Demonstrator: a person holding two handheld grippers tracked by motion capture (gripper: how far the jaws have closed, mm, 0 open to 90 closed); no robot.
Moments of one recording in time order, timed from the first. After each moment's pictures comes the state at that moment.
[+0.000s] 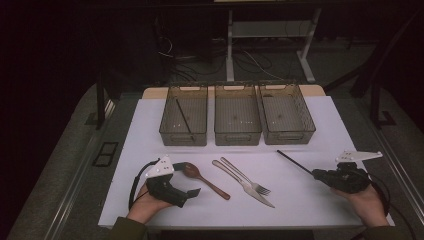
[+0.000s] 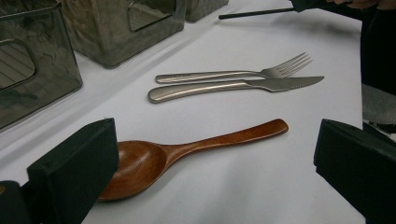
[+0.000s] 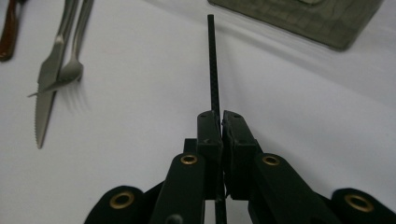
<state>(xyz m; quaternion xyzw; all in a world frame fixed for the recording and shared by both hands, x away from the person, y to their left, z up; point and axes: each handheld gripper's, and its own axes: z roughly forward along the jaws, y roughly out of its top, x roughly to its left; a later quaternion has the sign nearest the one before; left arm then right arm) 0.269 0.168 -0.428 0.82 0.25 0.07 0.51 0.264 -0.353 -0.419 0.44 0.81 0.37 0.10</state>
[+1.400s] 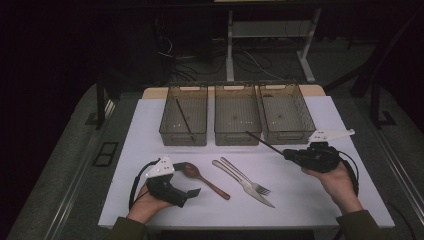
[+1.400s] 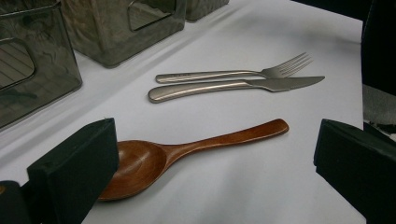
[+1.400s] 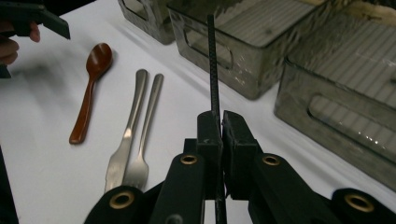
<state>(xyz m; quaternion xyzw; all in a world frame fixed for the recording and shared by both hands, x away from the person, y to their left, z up) 0.269 0.167 -0.428 0.82 0.25 0.07 0.51 0.302 -0.278 -0.375 0.37 0.81 0.45 0.10</state>
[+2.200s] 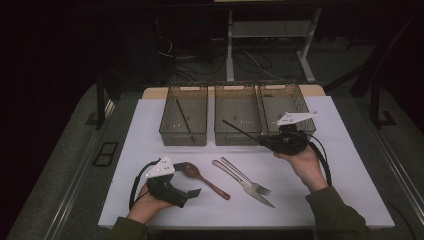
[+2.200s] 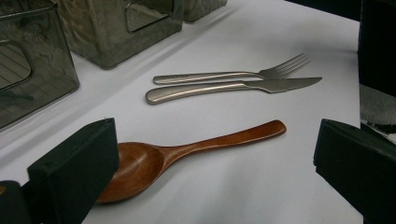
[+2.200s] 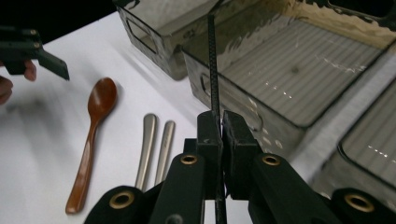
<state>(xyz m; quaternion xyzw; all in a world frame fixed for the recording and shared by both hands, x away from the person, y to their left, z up) 0.268 0.166 -0.428 0.82 0.25 0.07 0.51 0.344 -0.211 -0.361 0.36 0.82 0.44 0.09</state>
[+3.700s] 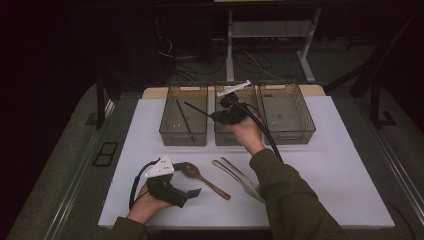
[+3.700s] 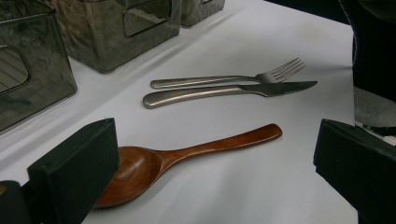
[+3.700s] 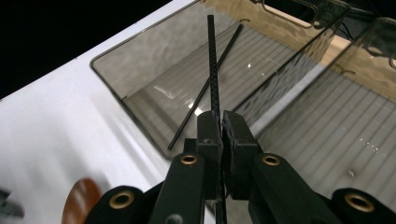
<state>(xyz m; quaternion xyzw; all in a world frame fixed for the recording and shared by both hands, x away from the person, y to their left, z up) 0.268 0.166 -0.427 0.81 0.25 0.07 0.52 0.434 -0.073 -0.343 0.37 0.83 0.40 0.09</state>
